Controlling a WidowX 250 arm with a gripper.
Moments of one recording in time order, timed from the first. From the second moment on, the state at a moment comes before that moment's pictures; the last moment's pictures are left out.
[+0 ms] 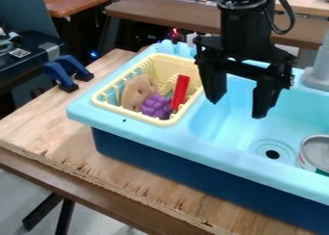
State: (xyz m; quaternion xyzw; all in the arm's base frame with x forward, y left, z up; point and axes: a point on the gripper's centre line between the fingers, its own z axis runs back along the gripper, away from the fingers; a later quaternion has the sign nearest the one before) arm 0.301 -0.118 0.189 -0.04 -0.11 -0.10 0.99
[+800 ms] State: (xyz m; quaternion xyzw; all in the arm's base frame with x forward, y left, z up) arm 0.316 -0.186 0.180 -0.05 -0.15 -0.13 0.98
